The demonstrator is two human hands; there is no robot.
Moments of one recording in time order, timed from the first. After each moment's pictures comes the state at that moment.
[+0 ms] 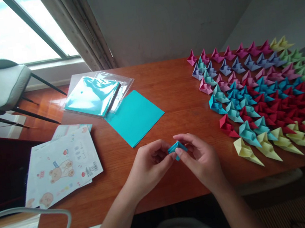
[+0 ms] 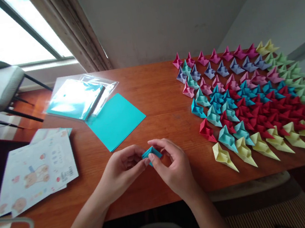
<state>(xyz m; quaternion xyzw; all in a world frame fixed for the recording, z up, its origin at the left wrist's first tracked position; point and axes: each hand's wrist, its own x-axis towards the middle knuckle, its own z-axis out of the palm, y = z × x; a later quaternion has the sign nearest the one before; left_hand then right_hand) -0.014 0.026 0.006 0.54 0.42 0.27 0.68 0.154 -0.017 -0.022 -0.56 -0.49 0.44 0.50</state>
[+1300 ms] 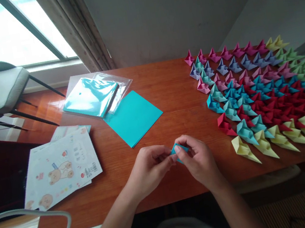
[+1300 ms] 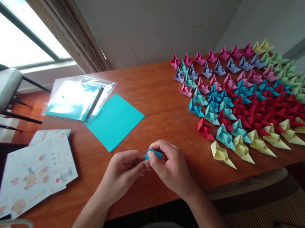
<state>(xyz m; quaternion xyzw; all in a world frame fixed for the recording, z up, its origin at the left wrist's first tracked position) -0.015 0.025 0.007 0.58 0.43 0.22 0.66 0.154 -0.013 -0.014 -0.58 -0.54 0.42 0.45</state>
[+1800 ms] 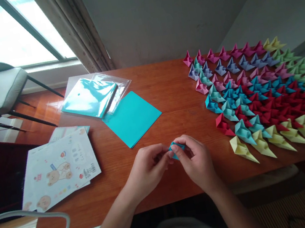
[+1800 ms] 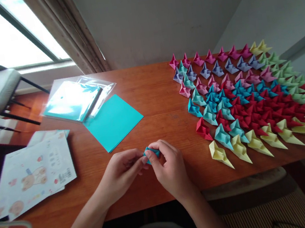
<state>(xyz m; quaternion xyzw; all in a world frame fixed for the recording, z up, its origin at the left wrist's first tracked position) -0.014 0.025 0.006 0.61 0.44 0.22 0.62 0.149 -0.014 -0.017 -0.59 -0.55 0.36 0.46</state>
